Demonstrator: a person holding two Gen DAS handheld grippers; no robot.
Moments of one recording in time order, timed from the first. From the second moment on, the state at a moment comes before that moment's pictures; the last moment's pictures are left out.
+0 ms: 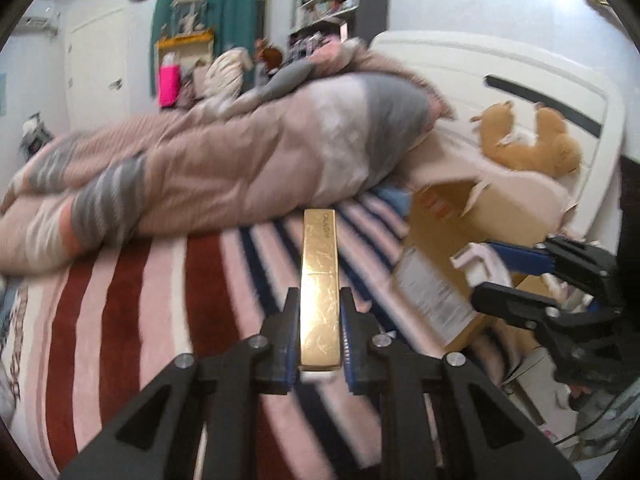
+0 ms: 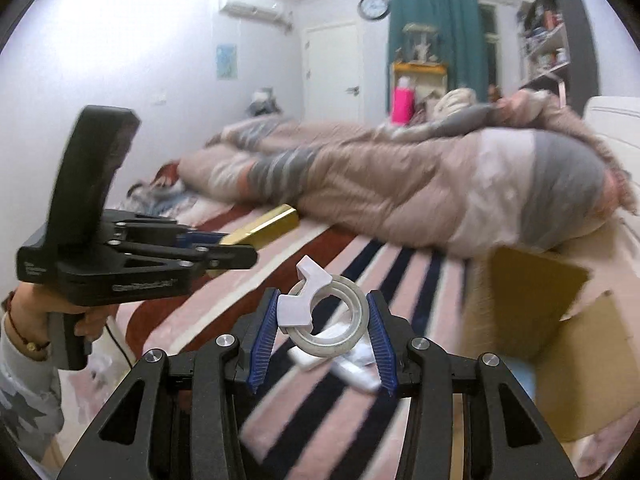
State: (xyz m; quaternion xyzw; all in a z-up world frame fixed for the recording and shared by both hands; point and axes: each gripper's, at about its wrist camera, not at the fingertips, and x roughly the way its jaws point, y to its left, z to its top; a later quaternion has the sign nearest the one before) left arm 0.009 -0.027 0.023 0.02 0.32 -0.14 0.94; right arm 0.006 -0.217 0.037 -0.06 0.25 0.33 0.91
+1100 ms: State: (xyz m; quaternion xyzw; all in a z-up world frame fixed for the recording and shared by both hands) left arm 0.086 -0.221 0.018 0.11 0.39 -0.24 0.88; right arm 0.060 -0.366 -0.009 -0.06 0.34 0.20 0.92
